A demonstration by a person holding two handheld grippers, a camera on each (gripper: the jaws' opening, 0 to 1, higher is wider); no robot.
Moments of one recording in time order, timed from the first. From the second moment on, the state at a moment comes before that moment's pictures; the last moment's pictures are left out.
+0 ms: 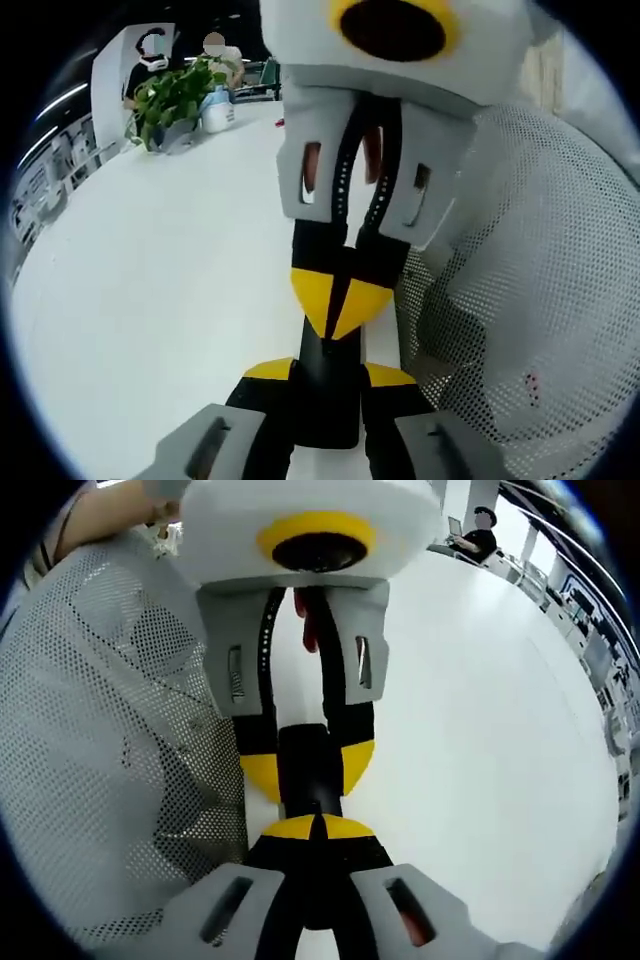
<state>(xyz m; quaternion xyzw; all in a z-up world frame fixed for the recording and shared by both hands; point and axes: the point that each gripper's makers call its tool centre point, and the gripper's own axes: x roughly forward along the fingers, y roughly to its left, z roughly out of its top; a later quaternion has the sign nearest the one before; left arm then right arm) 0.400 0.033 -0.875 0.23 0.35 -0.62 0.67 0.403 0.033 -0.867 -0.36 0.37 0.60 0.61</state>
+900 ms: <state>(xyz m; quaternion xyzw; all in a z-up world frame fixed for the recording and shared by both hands) 0.400 0.031 -0.874 0.22 0.35 -0.62 0.67 0.403 0.035 -0.870 -0.36 0.37 0.60 0.62</state>
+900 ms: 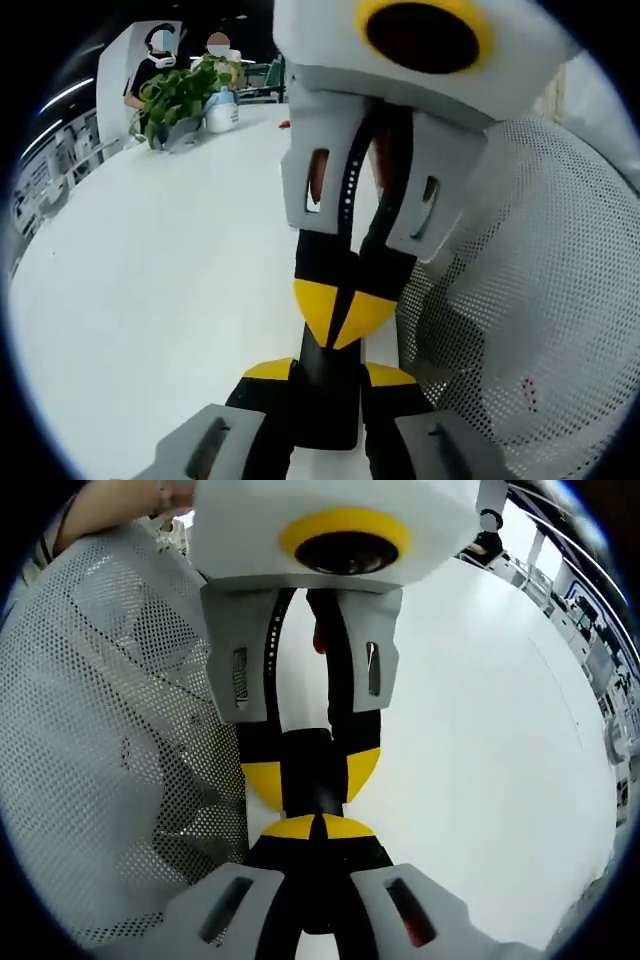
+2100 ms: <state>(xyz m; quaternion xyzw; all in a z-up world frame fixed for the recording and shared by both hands) 0.400 0.031 -0.873 0.22 0.35 -0.62 0.67 0.403 0.037 -0.867 -0.33 0.35 0.61 0.63</state>
